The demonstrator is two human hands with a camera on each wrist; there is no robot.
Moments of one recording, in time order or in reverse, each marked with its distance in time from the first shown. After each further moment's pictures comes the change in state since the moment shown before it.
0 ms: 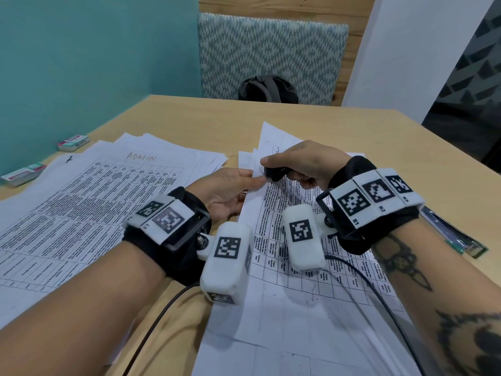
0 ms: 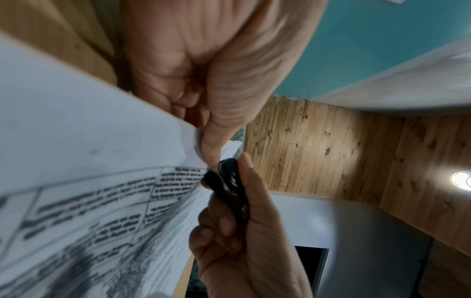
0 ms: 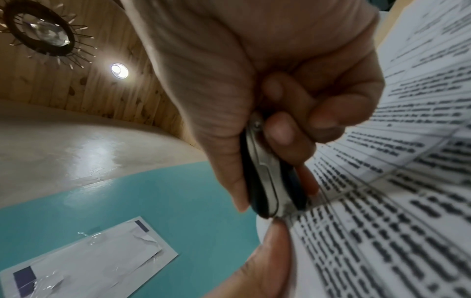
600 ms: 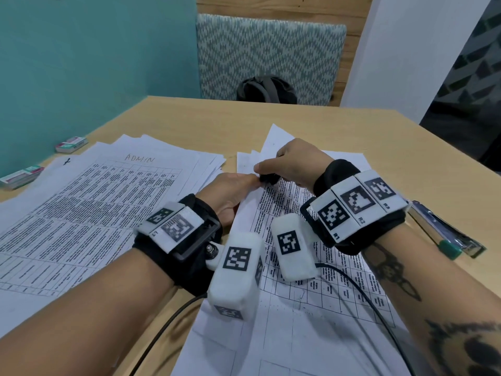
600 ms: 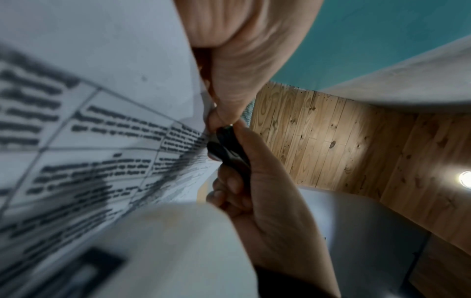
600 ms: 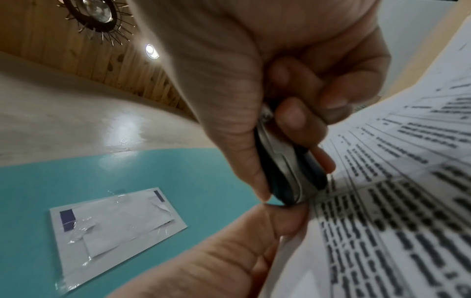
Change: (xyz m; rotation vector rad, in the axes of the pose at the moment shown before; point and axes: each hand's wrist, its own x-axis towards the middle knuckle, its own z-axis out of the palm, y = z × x) left_hand -0.005 -0.001 0.013 -0.111 0.187 -0.052; right_hand -0.014 -0.012 0.009 -0.311 0.127 -0.072
